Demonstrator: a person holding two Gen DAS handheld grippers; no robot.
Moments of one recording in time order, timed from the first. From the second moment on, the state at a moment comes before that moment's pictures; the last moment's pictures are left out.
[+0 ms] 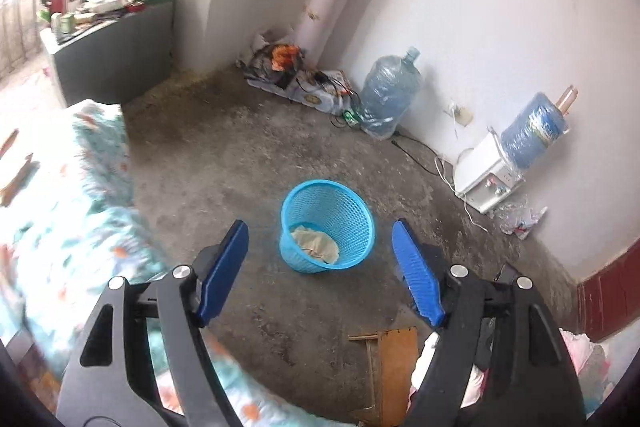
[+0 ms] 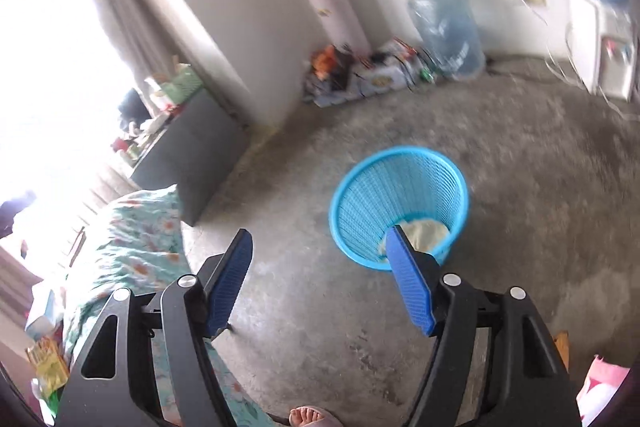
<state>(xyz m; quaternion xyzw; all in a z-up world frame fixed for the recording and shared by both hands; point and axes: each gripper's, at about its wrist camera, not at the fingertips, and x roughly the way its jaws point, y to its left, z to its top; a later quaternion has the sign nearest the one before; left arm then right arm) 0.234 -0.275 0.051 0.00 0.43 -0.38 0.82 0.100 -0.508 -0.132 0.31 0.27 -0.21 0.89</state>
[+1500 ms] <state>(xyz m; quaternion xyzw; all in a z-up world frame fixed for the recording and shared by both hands) 0.031 0.224 -0.065 -0.39 0.38 -0.13 0.83 0.132 -0.003 -0.076 0.01 0.48 0.33 0.81</state>
